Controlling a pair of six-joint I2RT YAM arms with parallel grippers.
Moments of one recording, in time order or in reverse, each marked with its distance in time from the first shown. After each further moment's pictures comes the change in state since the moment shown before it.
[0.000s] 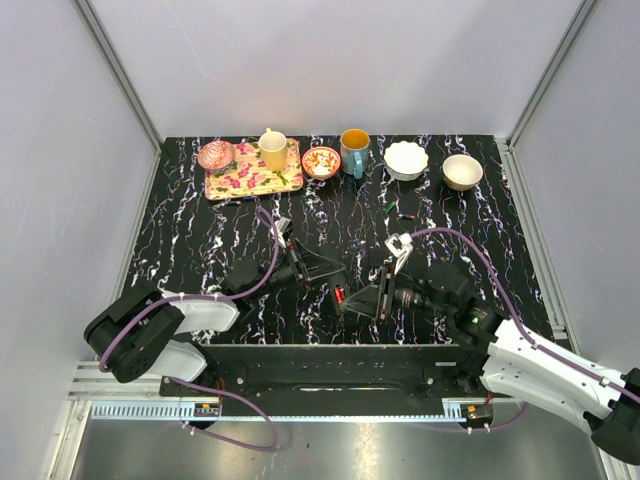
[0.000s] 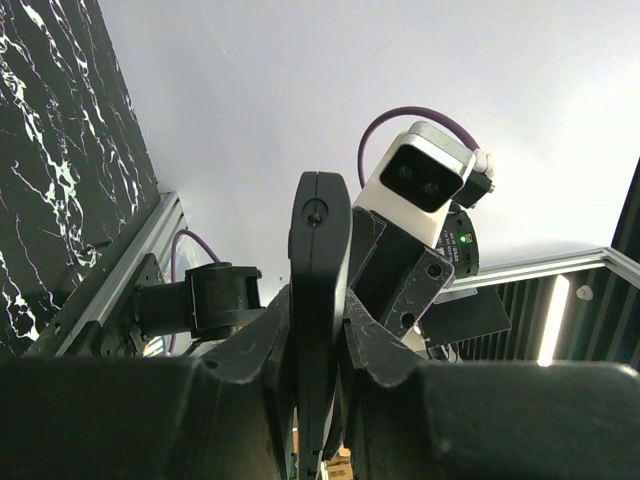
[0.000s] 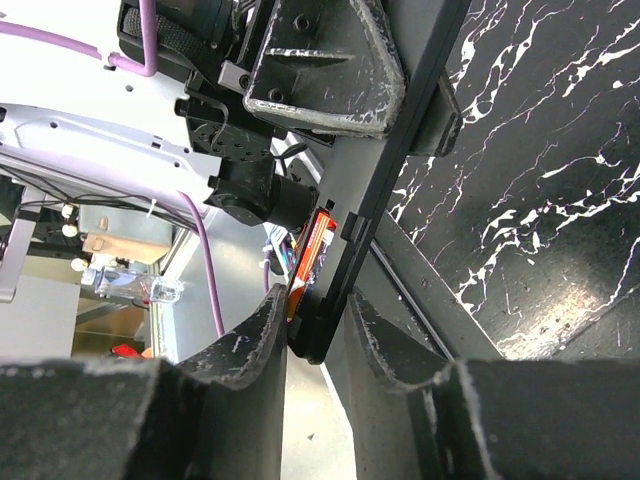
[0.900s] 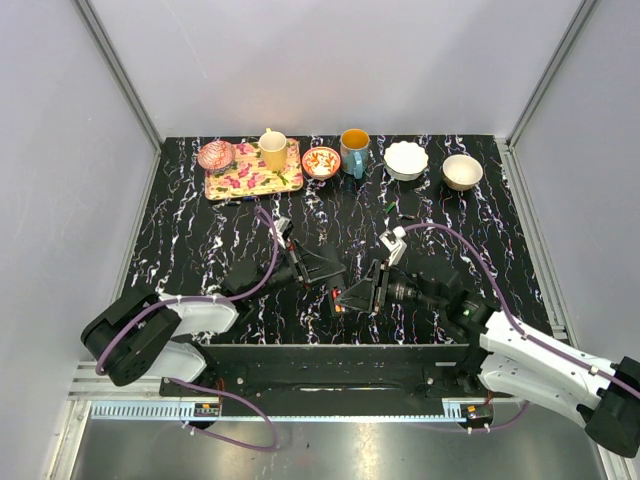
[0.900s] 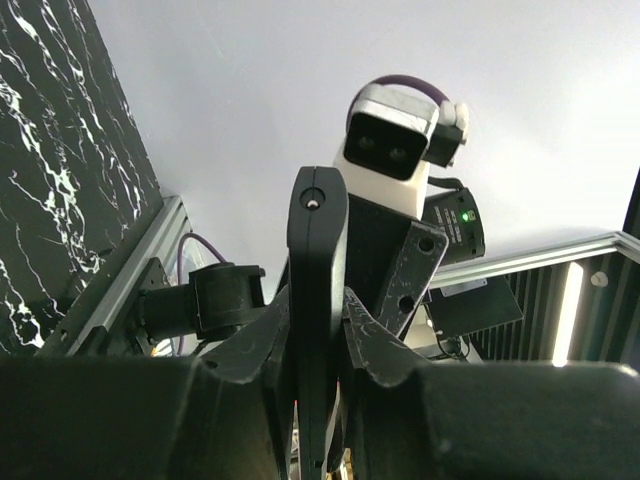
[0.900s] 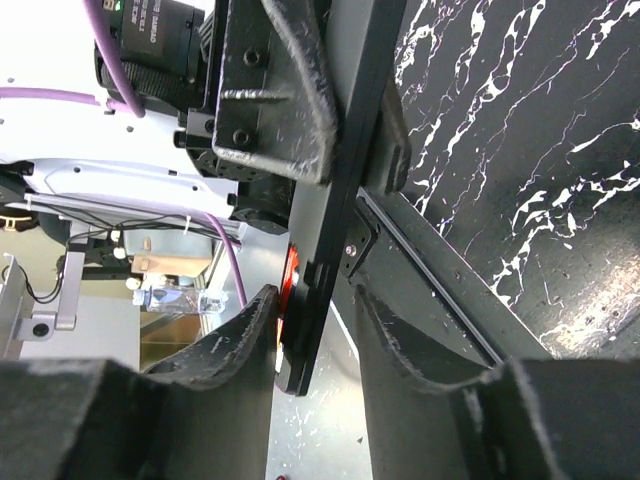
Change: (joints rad) left arm -0.003 -0.018 -0.002 -0.002 -0.010 0.042; right arm -0.018 0.089 0.029 0.030 -0.031 0.153
